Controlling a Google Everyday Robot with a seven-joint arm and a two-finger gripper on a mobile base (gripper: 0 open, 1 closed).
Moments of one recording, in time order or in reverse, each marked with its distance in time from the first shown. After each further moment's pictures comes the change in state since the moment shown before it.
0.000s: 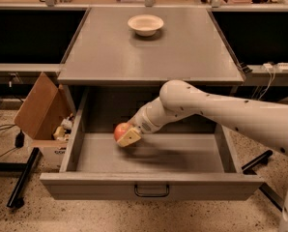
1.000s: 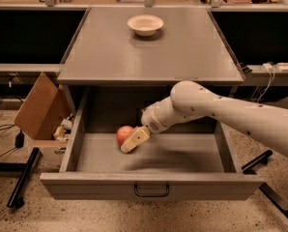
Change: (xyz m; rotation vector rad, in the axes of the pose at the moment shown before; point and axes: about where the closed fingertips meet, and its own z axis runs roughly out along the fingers) arm 0.008 -0.010 -0.018 0.019 -0.053 0.015
